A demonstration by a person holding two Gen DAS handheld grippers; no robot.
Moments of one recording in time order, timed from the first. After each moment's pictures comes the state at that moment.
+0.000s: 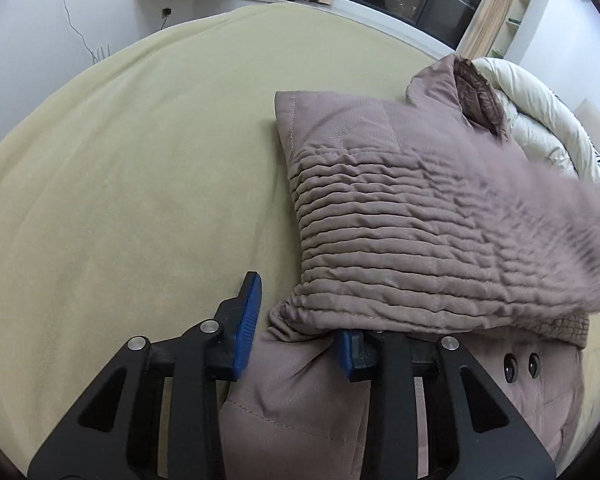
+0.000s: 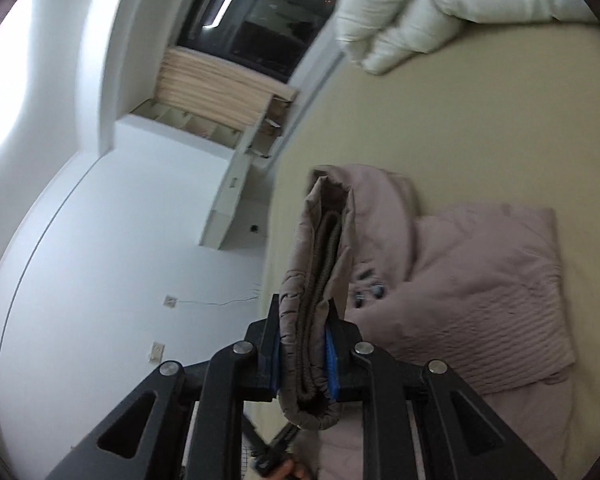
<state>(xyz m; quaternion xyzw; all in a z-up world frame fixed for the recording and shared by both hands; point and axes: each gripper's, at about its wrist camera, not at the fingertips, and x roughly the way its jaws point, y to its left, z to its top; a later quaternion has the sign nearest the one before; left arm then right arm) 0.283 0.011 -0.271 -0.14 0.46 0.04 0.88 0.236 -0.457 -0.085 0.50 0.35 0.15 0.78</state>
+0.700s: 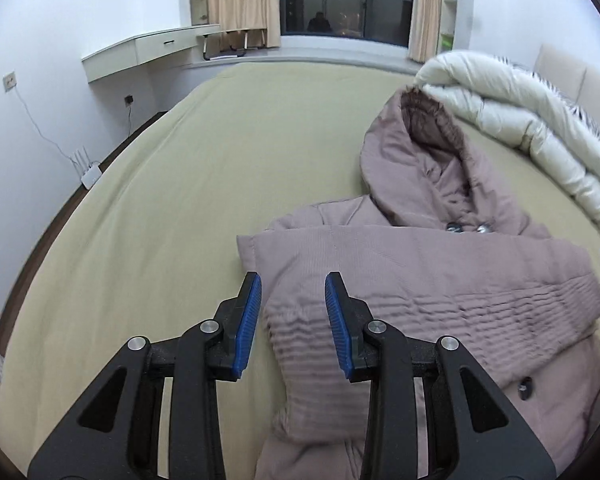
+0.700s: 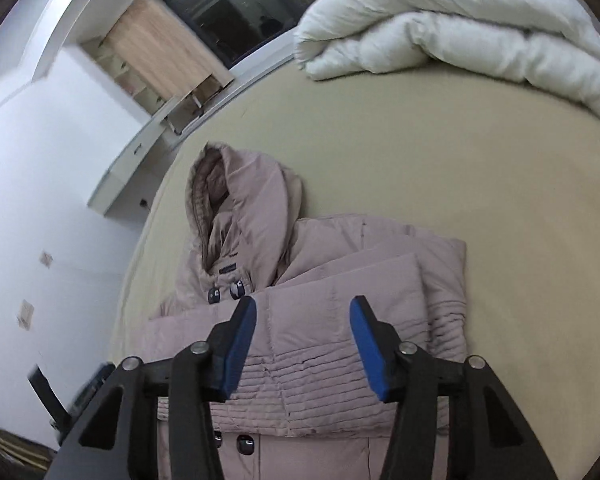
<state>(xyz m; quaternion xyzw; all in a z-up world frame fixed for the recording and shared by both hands) 0.335 -0.024 -0.195 0.02 0.40 0.00 0.92 0.263 -0.400 -0.110 0.27 0.41 0.03 0.87</state>
